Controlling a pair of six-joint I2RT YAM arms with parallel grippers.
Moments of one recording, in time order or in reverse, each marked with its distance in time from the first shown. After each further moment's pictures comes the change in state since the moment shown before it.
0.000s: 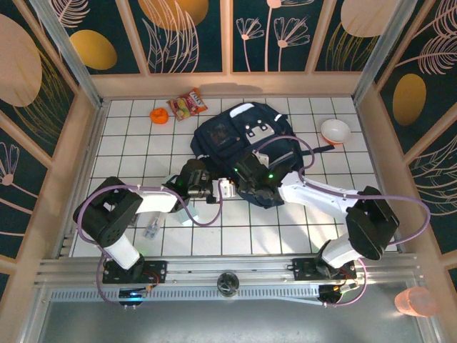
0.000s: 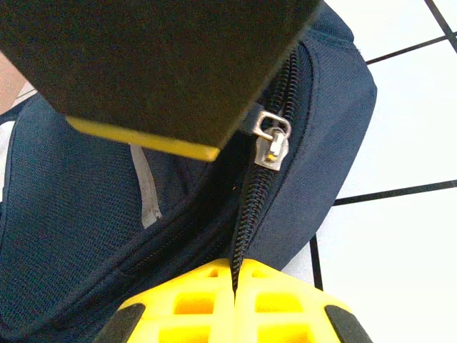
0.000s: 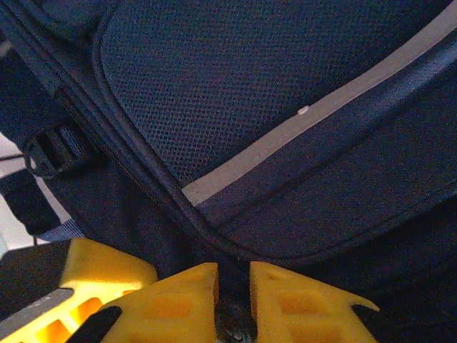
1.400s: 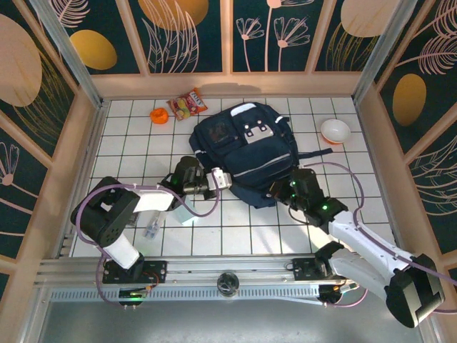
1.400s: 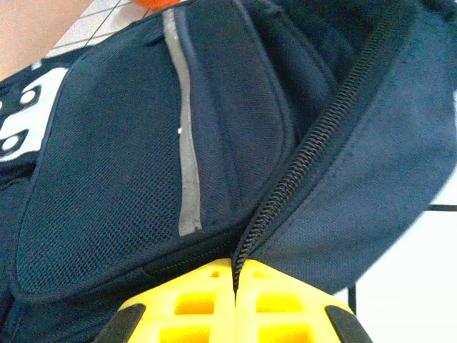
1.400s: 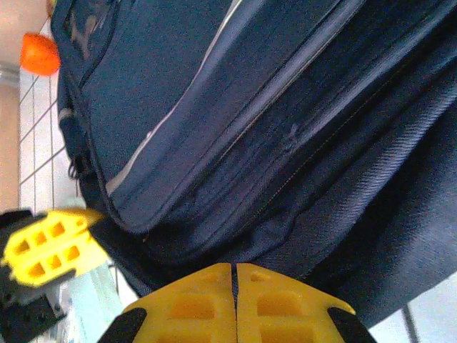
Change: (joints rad) left arm 0.072 -0.011 -0.013 0.040 -0.022 -0.198; right arm -0.296 -0.588 -0.546 0.327 -0.332 0.013
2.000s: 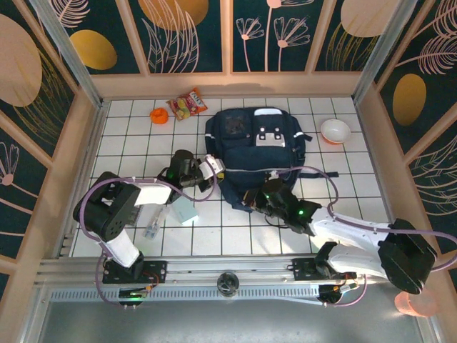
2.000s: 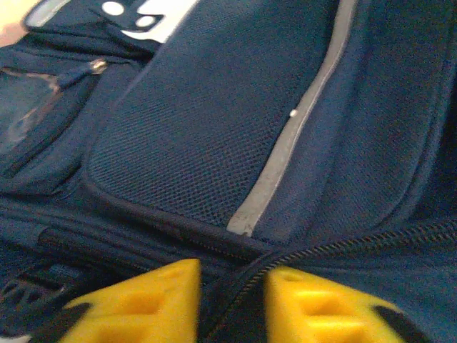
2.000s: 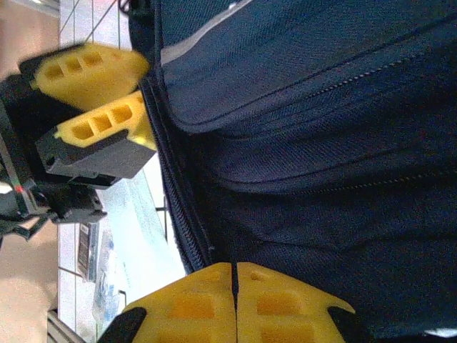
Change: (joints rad) left arm 0.082 0.040 0.048 -0.013 -0.061 -0.138; right arm 0.304 0.231 0.006 0.275 0.089 0.167
